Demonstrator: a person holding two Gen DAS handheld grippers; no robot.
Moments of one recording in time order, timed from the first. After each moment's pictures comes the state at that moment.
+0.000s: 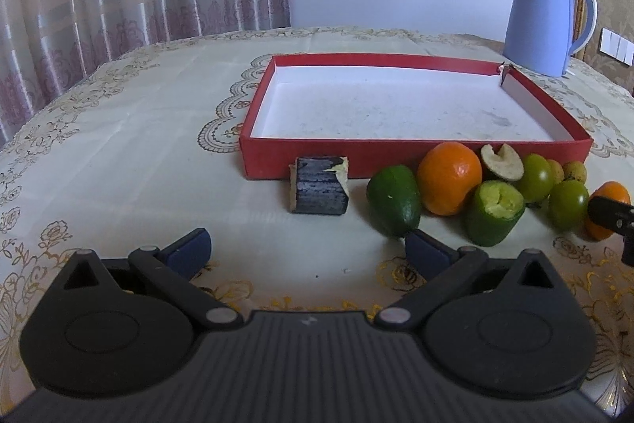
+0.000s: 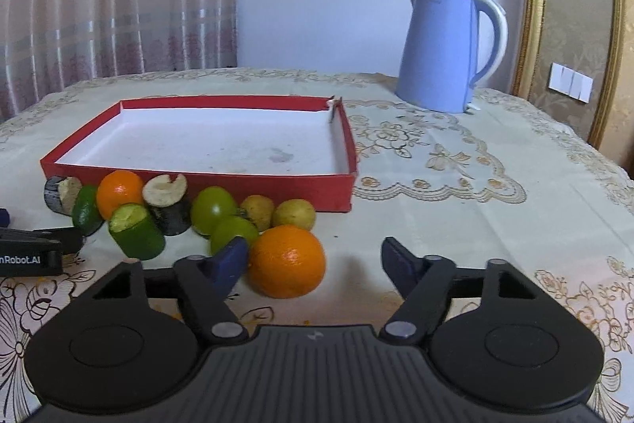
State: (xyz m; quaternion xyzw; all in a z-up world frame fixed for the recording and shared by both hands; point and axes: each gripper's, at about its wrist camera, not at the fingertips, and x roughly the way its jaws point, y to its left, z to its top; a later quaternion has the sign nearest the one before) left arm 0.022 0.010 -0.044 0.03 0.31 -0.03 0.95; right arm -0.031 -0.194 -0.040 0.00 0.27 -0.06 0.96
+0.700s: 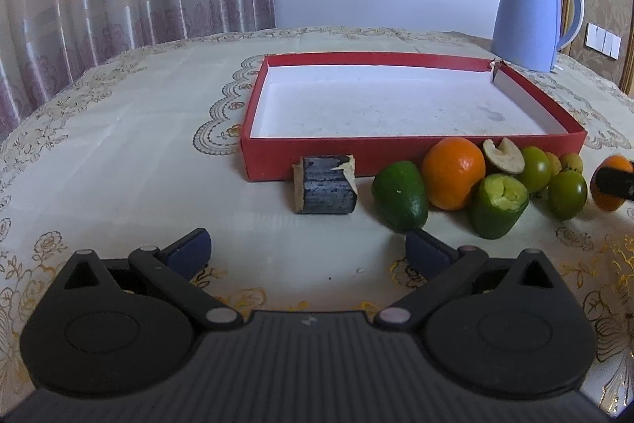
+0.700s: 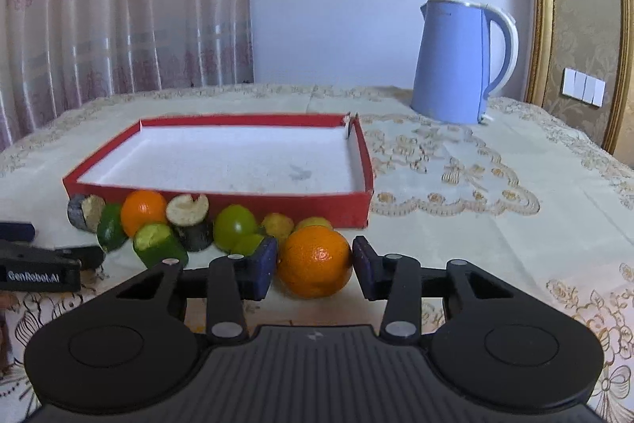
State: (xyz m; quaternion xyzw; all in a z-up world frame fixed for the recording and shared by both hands) left arm 0.025 0.023 -0.048 0.04 0.31 -0.05 0.95; right arm -0.039 -0.193 -0.030 0.01 0.24 -0.03 0.97
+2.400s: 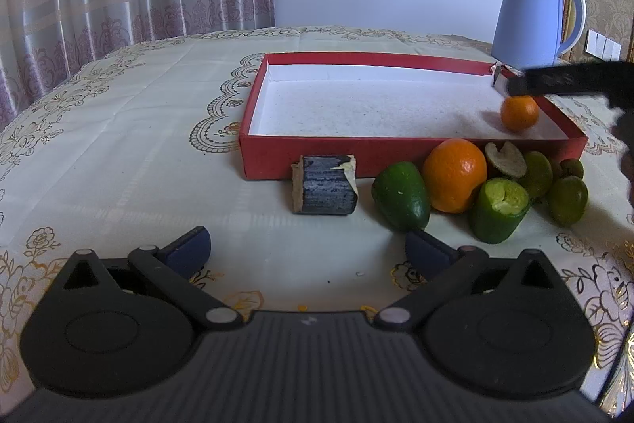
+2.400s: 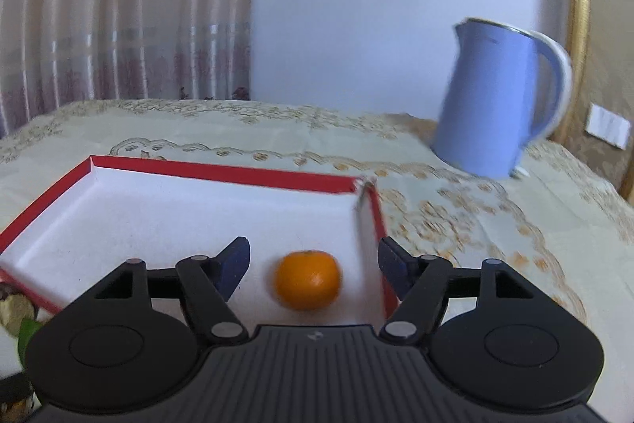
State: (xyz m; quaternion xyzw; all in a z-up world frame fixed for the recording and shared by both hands) left arm 0.029 0.026 -0.050 0.03 0.31 -0.06 0.95; right arm 0.084 -0.199 -0.017 -0.01 0.24 -0.04 0.97
